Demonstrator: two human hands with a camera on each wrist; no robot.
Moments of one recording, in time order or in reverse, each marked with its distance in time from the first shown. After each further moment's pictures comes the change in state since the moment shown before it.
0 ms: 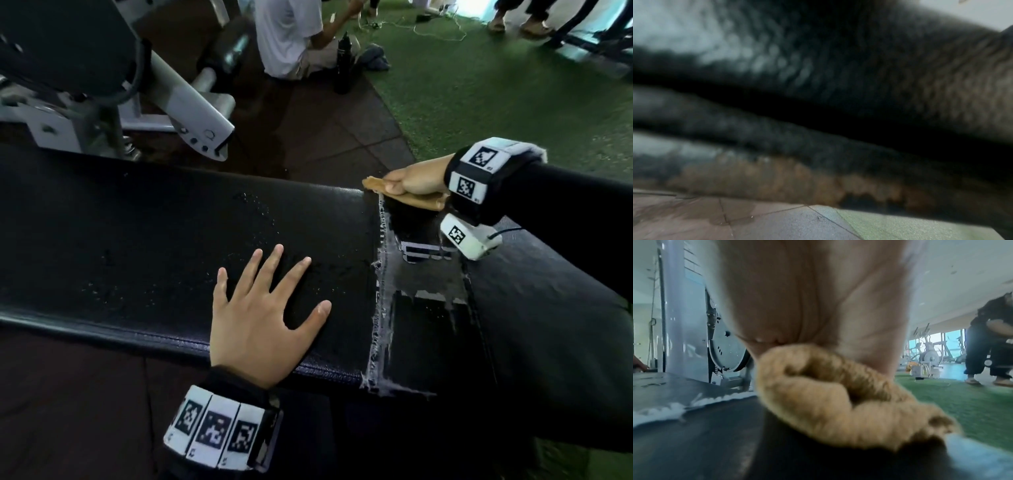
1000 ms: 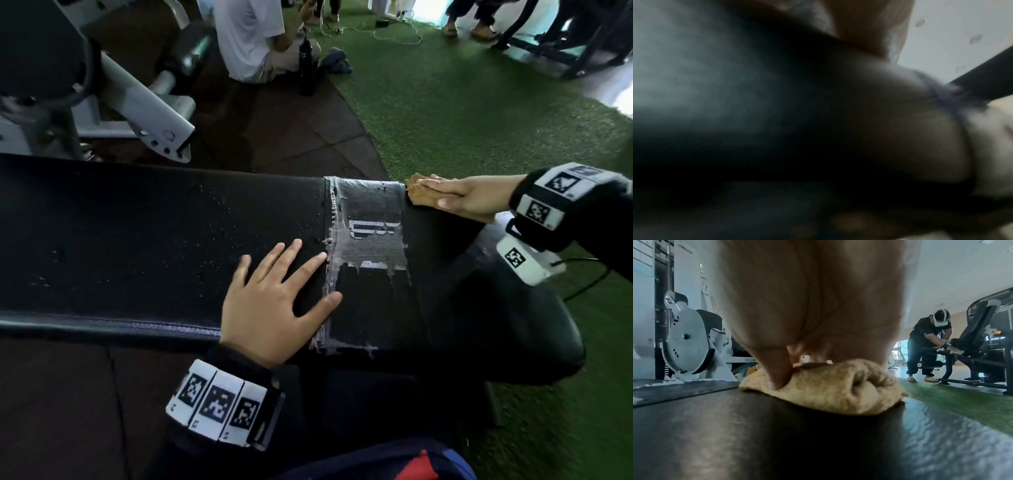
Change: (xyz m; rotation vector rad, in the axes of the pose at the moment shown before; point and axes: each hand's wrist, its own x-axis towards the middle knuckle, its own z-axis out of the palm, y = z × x) left_hand -0.009 0.053 0.011 -0.021 -0.026 0.193; right_hand -0.112 0.130 0.019 -0.123 0.084 0.005
